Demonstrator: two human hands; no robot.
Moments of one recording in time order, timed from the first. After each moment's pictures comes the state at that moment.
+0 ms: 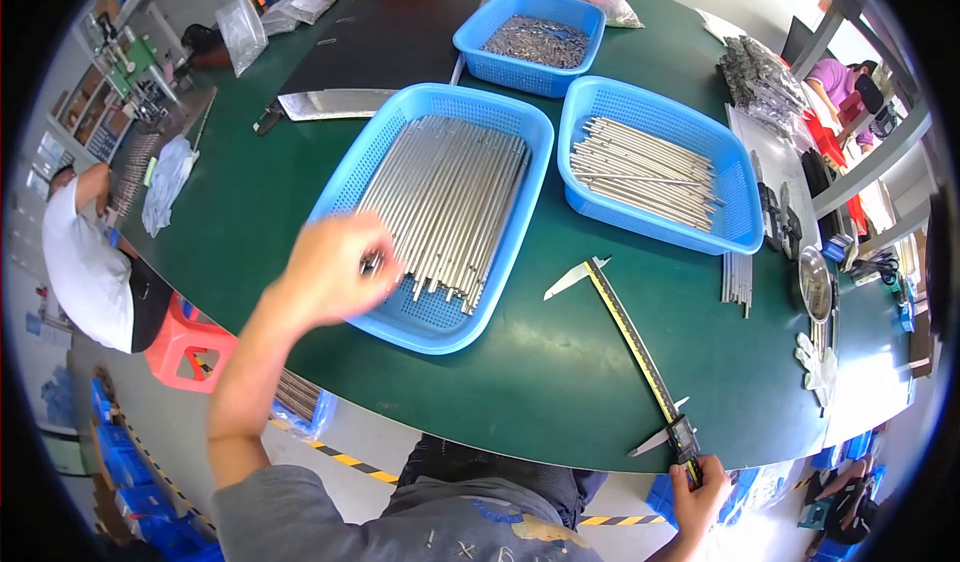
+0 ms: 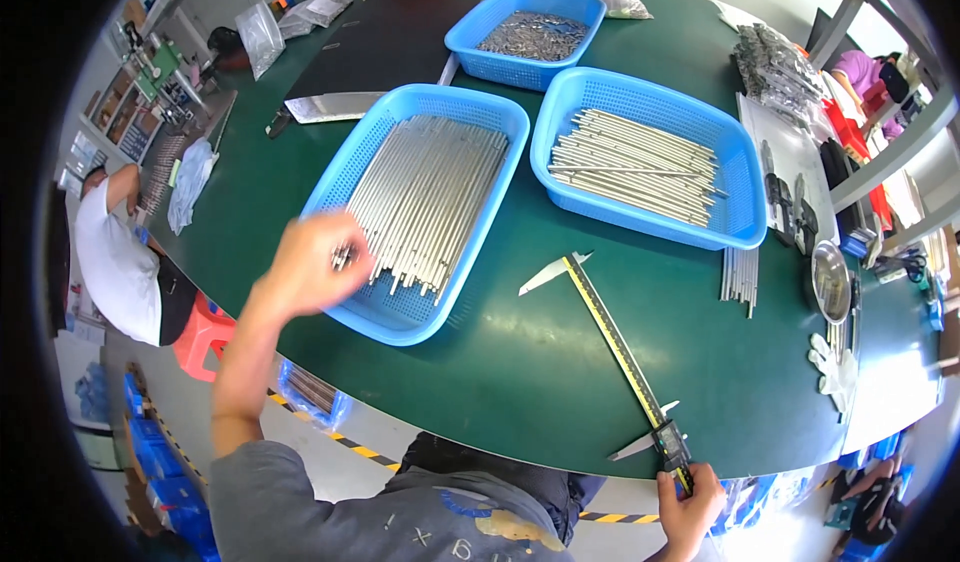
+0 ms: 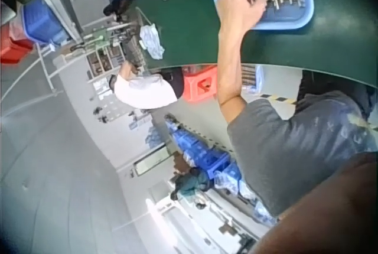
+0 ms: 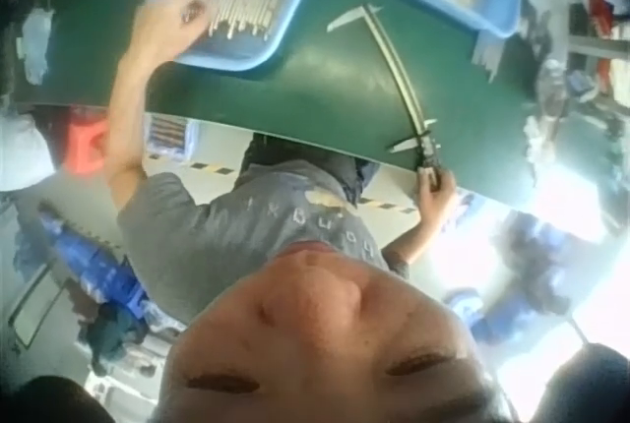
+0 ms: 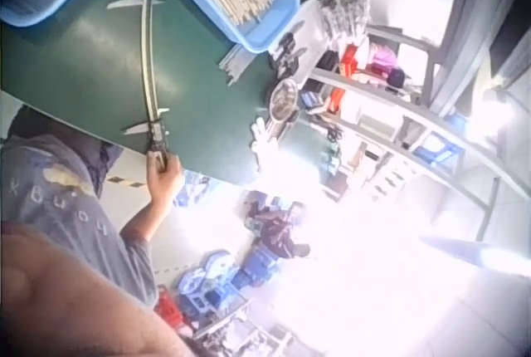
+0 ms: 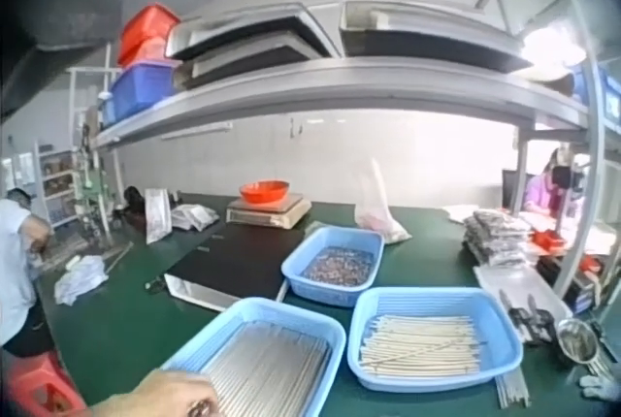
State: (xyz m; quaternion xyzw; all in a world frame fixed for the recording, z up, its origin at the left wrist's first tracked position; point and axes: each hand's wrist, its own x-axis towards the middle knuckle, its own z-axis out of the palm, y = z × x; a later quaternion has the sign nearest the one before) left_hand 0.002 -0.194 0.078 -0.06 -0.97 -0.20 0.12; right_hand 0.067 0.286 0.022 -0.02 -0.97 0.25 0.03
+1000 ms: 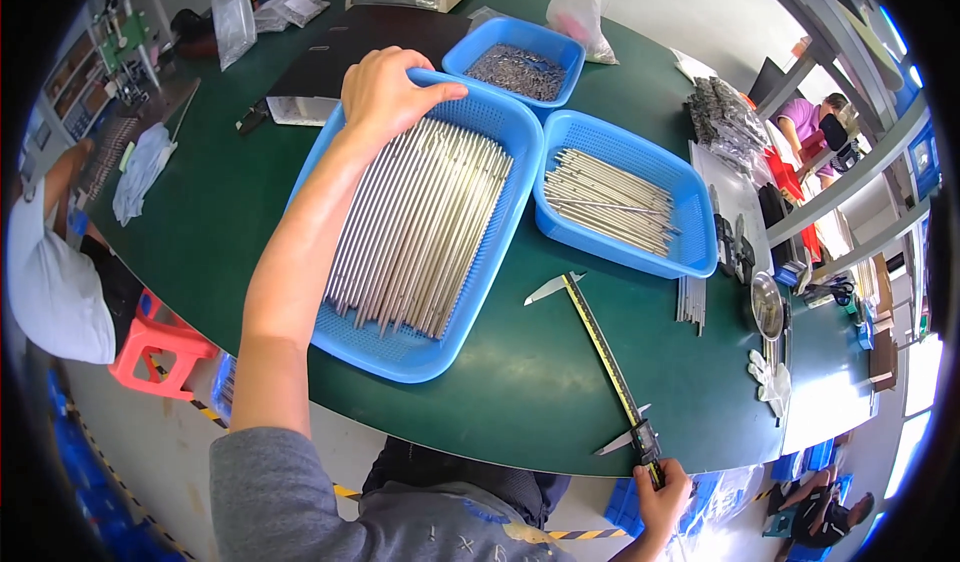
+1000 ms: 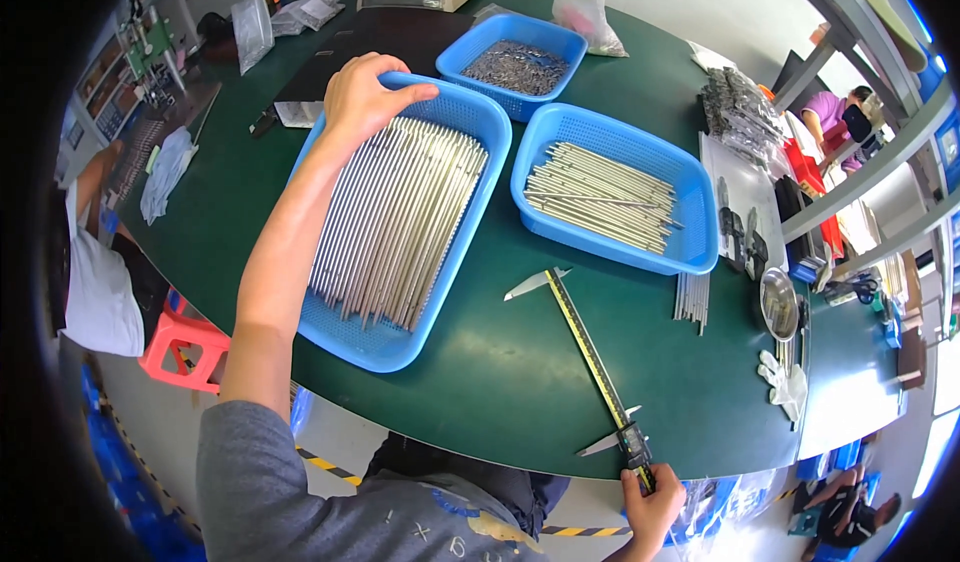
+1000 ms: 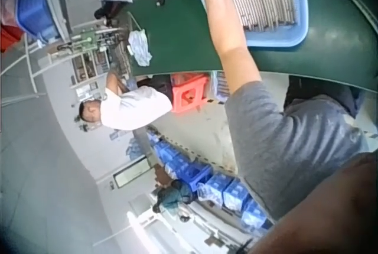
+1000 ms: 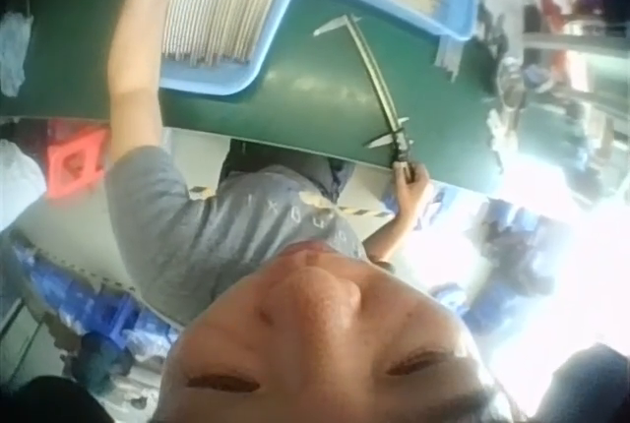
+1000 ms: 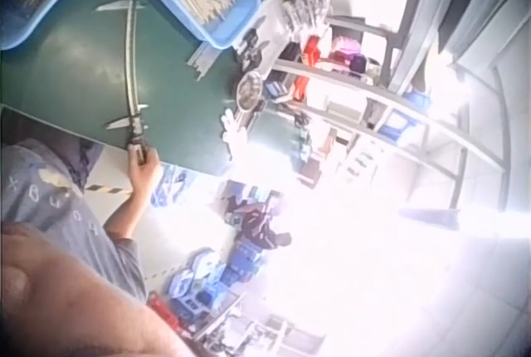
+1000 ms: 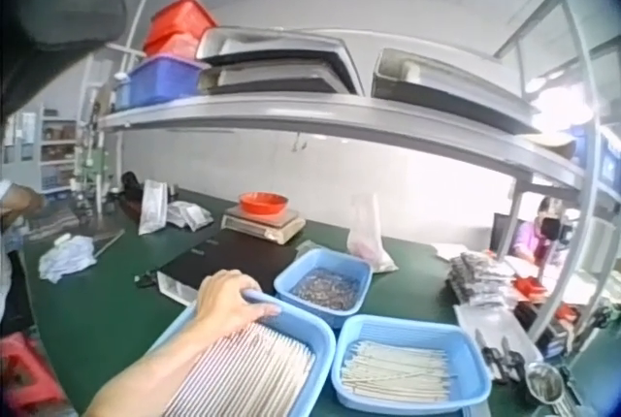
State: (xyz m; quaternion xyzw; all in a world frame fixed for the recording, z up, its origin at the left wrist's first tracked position) left_hand -0.152 -0.219 0.110 0.10 -0.91 -0.15 0.37; right_hand 0.065 0.271 0.027 -0.04 -0.96 0.25 0.05
